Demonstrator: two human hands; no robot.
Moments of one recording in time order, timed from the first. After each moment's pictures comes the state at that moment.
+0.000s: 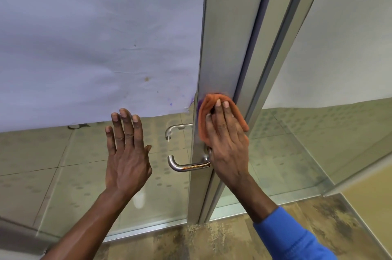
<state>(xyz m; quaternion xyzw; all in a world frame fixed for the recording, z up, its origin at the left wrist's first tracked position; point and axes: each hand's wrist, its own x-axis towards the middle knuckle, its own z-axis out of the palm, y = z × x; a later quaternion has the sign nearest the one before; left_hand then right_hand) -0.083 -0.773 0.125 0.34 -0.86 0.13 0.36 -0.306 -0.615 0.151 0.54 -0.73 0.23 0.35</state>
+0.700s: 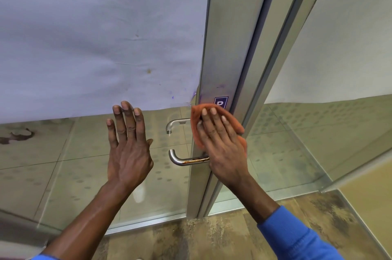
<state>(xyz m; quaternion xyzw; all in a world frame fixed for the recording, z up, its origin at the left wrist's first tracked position) -0.085 -0.775 0.122 0.34 -0.86 0.12 0.36 -0.298 -0.602 0.141 0.62 -0.71 0.10 0.33</state>
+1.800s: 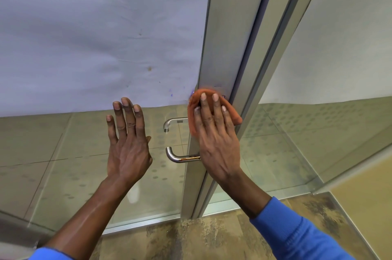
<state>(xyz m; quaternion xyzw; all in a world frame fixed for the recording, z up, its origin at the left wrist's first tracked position) -0.089 -0.771 0.122 0.36 -0.85 0.14 0.37 -0.268 -0.608 0.181 0.56 -0.75 0.14 0.32</state>
